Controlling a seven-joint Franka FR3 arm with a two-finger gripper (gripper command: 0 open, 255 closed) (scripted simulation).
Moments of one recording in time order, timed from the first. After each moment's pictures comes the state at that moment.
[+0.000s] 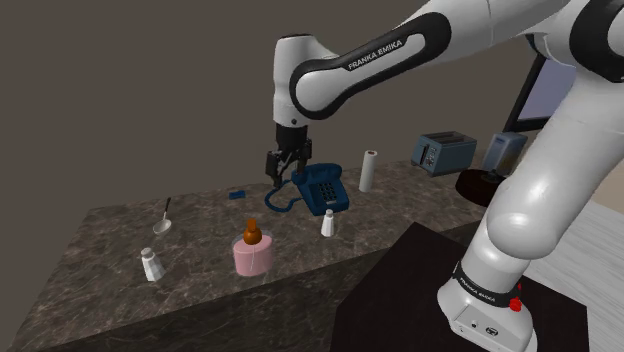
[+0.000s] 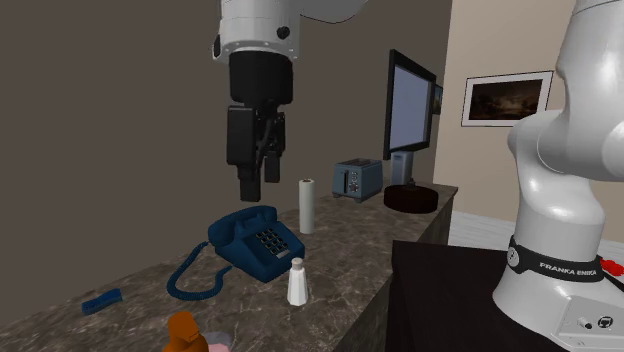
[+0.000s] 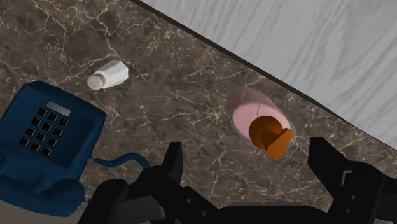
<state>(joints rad) 0.04 -0.11 0.37 -2.19 0.04 2.12 0.28</state>
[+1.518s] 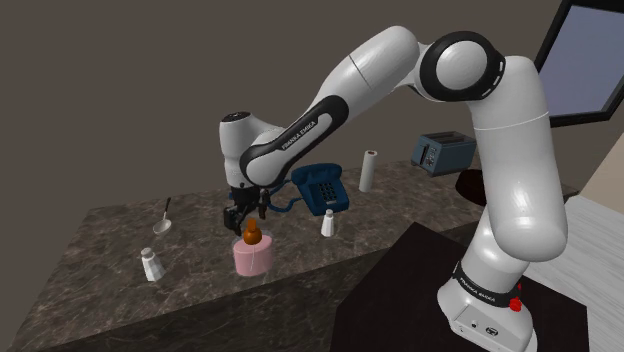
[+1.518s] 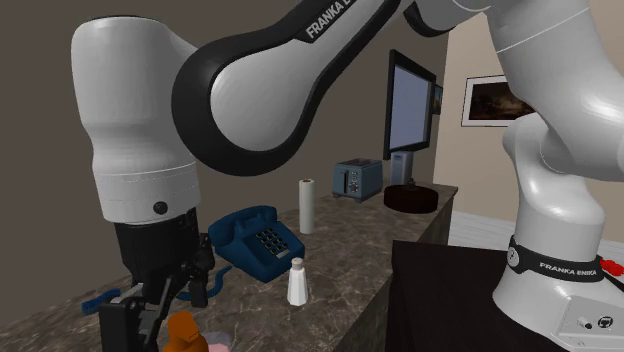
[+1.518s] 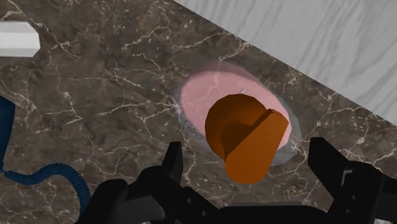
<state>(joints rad) 0.16 0.49 0.36 -1.86 -0.25 2.28 0.55</state>
